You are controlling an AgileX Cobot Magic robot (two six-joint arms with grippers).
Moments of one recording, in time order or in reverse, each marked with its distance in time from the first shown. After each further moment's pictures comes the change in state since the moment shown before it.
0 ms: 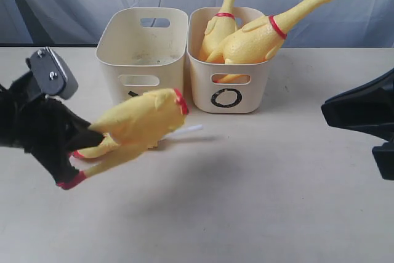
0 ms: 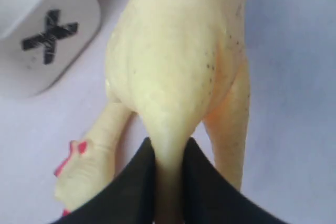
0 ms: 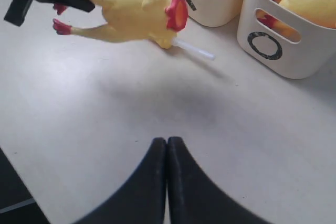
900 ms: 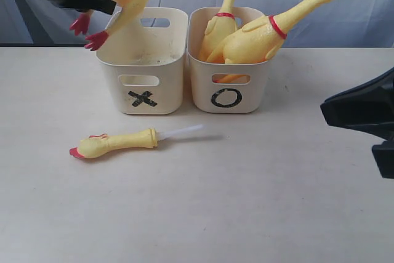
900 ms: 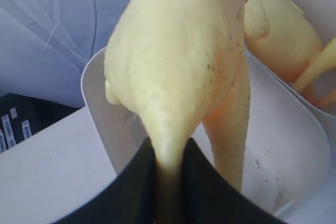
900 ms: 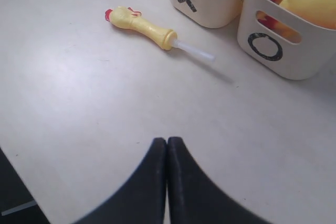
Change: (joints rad) left arm -0.003 0.422 -0.817 0.476 -0.071 -0.803; right arm 0.000 0.000 0.000 0.004 -0.004 0.002
